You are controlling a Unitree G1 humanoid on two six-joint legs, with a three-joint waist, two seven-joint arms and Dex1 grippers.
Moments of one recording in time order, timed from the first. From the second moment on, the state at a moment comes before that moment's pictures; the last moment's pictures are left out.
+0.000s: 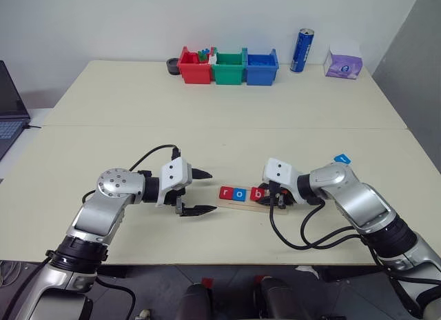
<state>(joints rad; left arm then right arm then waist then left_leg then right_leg) -0.39 0.72 -0.15 -0.03 -0.26 0.21 -1.21 -0.60 -0.62 0.46 -0.22 0.07 0.78 0.99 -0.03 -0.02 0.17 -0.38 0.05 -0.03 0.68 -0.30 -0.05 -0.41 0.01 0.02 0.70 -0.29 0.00</state>
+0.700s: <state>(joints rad) -0.37 0.71 -0.15 -0.03 -0.25 0.21 -1.19 -0.56 -0.69 0.37 -0.39 0.17 0.87 1.00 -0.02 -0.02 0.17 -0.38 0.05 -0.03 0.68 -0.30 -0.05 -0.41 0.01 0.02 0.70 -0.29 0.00</state>
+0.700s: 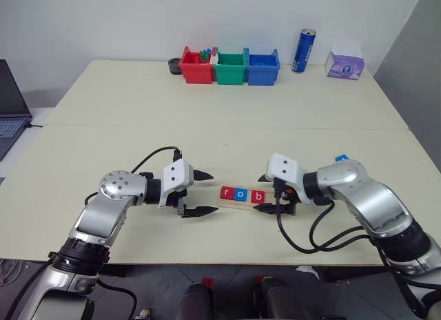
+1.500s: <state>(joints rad) -0.37 0.70 -0.15 -0.04 -0.25 0.21 -1.17 -0.57 -0.72 0.47 -0.22 0.05 0.70 1.00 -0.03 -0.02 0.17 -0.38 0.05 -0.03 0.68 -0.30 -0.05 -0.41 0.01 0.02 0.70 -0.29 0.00</state>
